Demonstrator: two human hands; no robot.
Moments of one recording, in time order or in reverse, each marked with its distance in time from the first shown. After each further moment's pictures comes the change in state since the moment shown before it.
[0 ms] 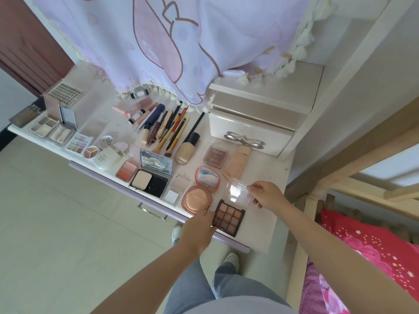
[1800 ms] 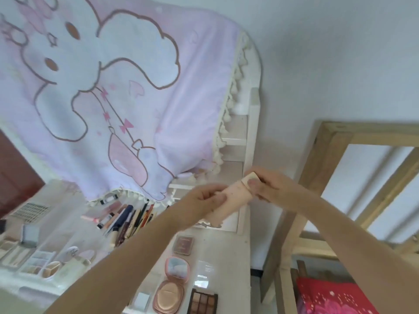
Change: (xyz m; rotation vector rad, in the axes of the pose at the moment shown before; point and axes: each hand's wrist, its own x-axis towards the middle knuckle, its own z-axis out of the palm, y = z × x) left_hand 0.007 0.132 -0.237 -0.922 -0.155 0.651; right_hand -0.151 -0.142 -0.163 -0.310 0.270 -0.793
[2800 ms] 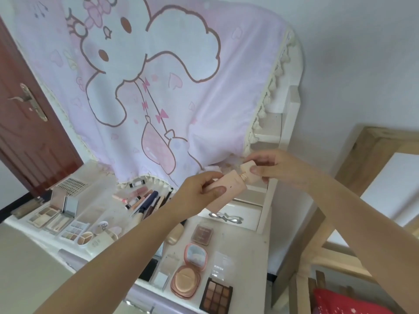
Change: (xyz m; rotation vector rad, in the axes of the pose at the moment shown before) left_hand -0.035 -0.004 -0.035 0.364 0.374 0.081; right_hand 0.061 -0.008 0.008 0.450 -0.197 0.064
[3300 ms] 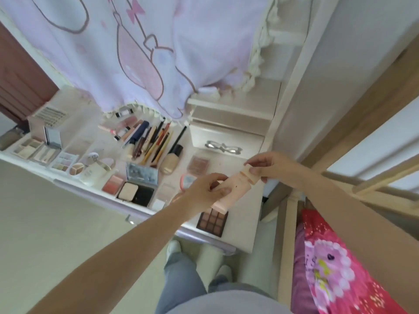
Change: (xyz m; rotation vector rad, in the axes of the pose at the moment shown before) left_hand -0.061 -0.090 0.090 -0.066 -0.228 -0.484; right_hand -0.044 0.135 0.058 -0.009 -0.057 0.457
